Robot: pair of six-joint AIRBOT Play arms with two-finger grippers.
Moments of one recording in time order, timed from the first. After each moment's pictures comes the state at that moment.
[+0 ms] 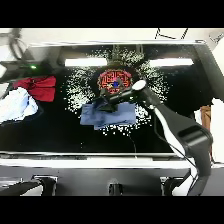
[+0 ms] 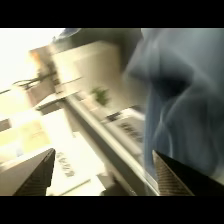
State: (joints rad) left arm -0.08 -1.25 1.51 1.03 -0.94 -1.54; right arm 0.40 -1.89 1.57 -0.29 1.12 1.57
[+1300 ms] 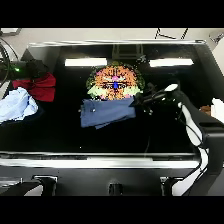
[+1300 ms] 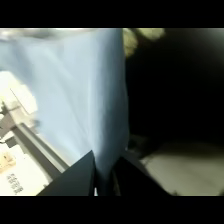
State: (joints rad) left arm -0.05 -1.18 1.51 1.18 -1.04 -1.56; right arm -0.03 -1.88 1.48 -0.55 1.32 1.41
